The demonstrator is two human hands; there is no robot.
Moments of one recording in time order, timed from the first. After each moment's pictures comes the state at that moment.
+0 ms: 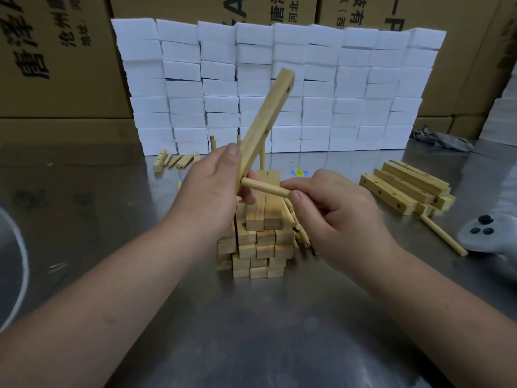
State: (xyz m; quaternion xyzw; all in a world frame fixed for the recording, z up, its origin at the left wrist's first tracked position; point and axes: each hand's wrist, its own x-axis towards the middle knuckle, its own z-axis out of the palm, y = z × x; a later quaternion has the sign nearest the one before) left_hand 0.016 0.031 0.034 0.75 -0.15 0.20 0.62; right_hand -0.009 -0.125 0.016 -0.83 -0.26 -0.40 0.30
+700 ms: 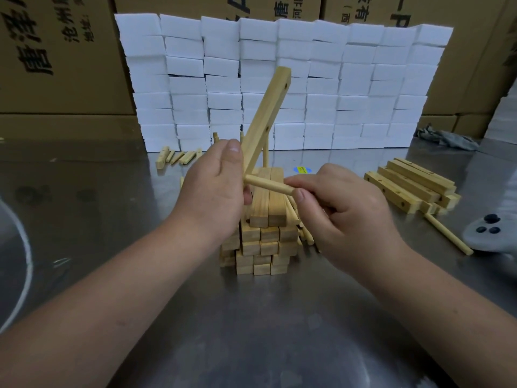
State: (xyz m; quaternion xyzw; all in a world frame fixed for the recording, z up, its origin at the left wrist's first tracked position) left_hand 0.016 0.031 0.032 0.75 -0.16 0.26 0.59; right_hand -0.014 -0.122 0.018 -0.81 -0.28 -0.43 0.28
